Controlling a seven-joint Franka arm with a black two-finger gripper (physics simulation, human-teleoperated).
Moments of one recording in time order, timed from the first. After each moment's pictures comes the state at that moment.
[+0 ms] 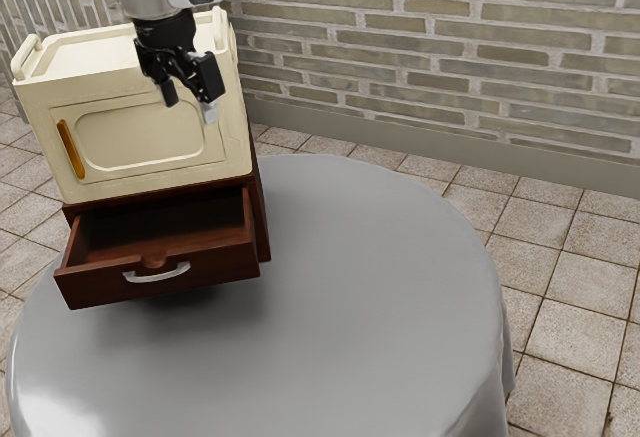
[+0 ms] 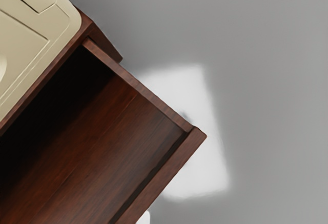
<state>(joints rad) -0.07 -0.06 -0.01 -1.56 0.01 1.56 0.12</state>
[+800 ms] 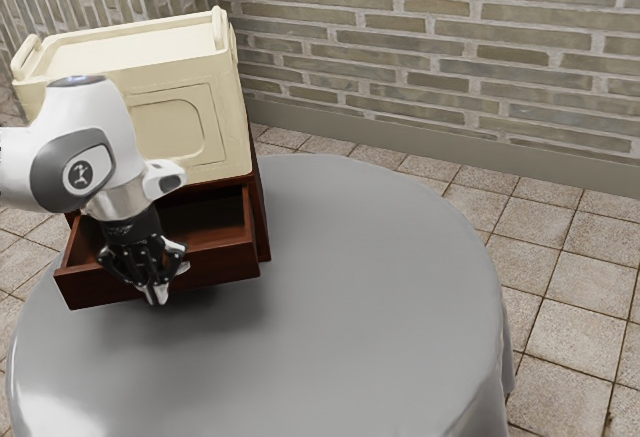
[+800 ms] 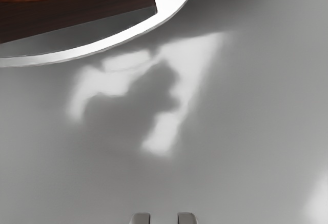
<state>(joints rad) 0.23 -0.45 -0.24 -2.48 -0.20 1.96 -0.27</state>
